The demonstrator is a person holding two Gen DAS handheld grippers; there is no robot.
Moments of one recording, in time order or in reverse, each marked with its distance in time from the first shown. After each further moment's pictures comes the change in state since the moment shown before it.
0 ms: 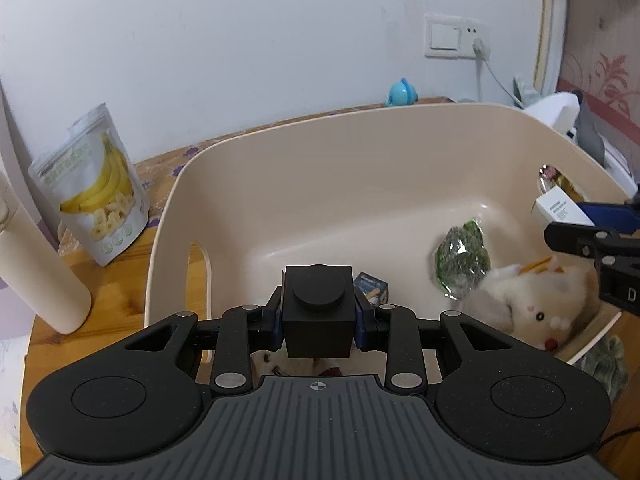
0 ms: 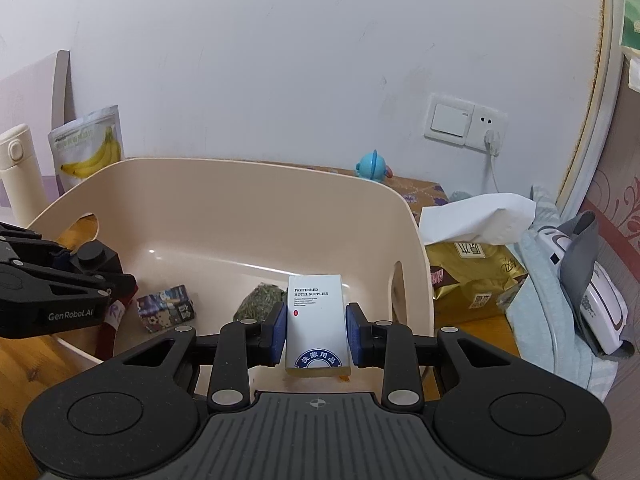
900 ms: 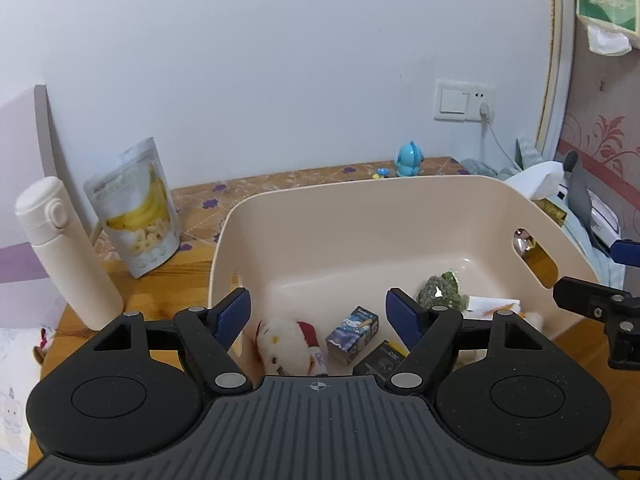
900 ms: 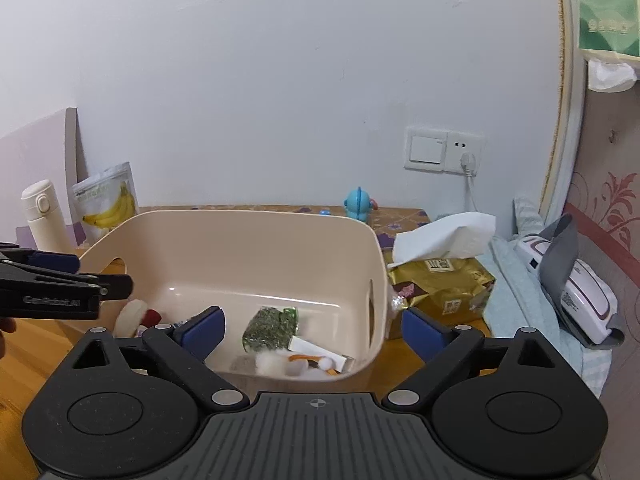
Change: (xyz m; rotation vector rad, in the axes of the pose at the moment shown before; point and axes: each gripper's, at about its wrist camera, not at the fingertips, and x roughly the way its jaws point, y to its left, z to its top) left arm -0.074 -0.001 -0.002 -0.100 -0.138 0.024; right arm -0.061 -0.018 -0.008 0.083 -0.122 0.023
